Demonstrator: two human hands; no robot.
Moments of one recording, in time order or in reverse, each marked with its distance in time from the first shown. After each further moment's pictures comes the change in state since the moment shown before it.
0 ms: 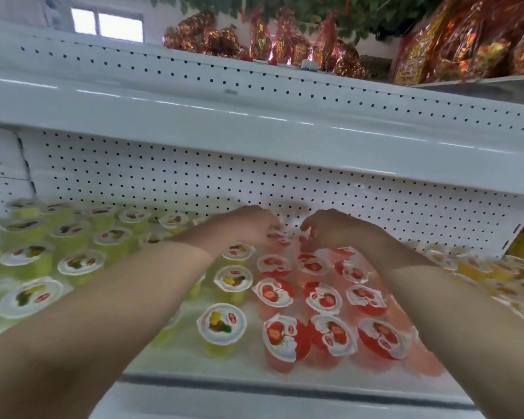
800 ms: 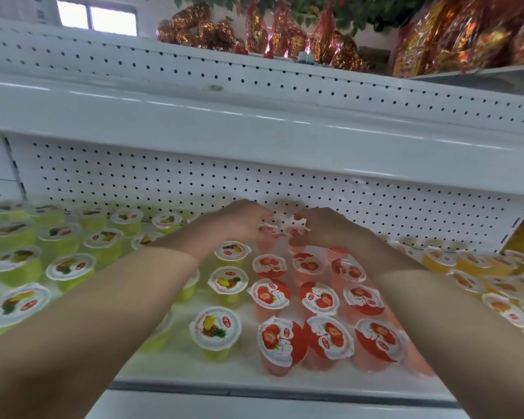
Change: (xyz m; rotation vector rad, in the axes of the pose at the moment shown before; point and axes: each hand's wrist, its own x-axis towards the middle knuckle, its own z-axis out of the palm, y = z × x) left_hand 0.007 -0.015 0.004 -0.009 0.080 -0.016; right_hand -0.002 -0.008 0.009 0.101 0.110 0.008
